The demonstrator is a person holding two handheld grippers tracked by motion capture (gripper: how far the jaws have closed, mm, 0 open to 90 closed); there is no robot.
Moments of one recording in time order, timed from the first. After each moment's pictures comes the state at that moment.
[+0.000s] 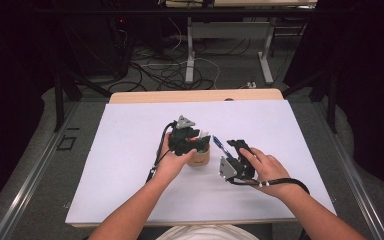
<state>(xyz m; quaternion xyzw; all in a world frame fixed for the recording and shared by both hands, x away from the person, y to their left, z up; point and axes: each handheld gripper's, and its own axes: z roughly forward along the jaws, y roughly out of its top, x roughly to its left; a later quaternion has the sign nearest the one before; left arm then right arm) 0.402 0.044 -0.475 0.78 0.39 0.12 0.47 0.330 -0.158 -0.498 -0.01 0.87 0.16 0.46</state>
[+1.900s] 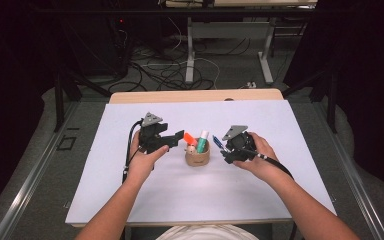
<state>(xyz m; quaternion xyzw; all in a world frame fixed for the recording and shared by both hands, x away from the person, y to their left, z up) 0.402 0.124 -0.469 0.75 0.42 0.16 0.48 0.393 -0.169 -0.491 0.29 0.89 0.27 0.25</state>
